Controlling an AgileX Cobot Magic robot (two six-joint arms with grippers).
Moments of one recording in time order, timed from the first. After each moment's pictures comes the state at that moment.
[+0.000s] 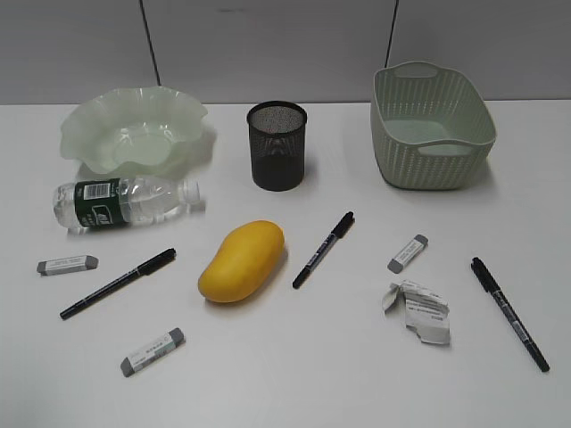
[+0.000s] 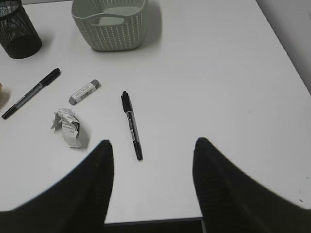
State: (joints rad) left arm 0.01 0.35 -0.69 -0.06 1.07 -0.01; right arm 0.03 -0.01 -0.50 0.01 1.04 0.07
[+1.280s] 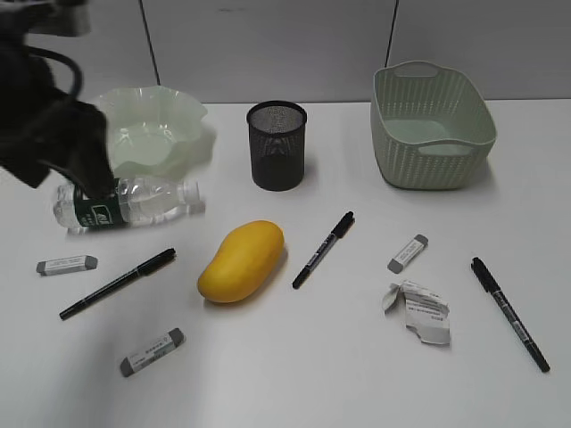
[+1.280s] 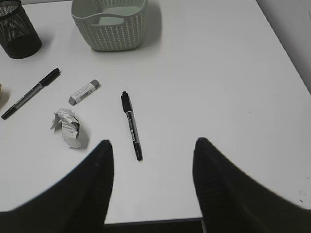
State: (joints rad) left arm -0.37 1.51 -1.28 -0.07 1.22 -0.02; right arm 0.03 -0.01 -0.50 0.01 1.04 0.07
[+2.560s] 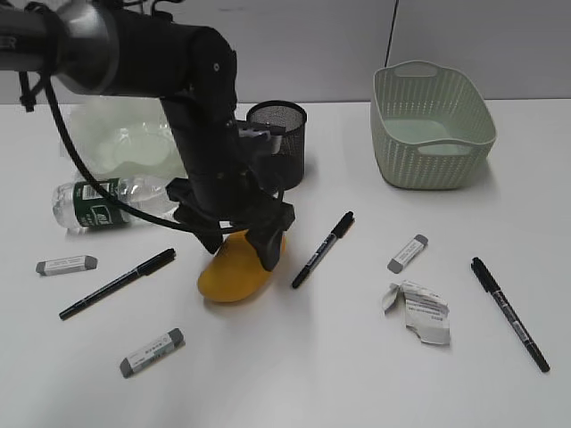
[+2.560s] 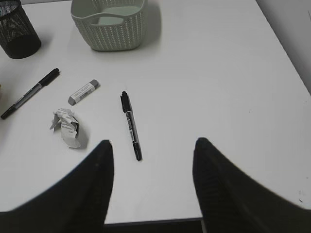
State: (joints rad) left arm -0.64 2.11 -1.57 -0.14 1.05 -0.09; right arm 0.03 -0.01 -0.50 0.01 1.04 0.07
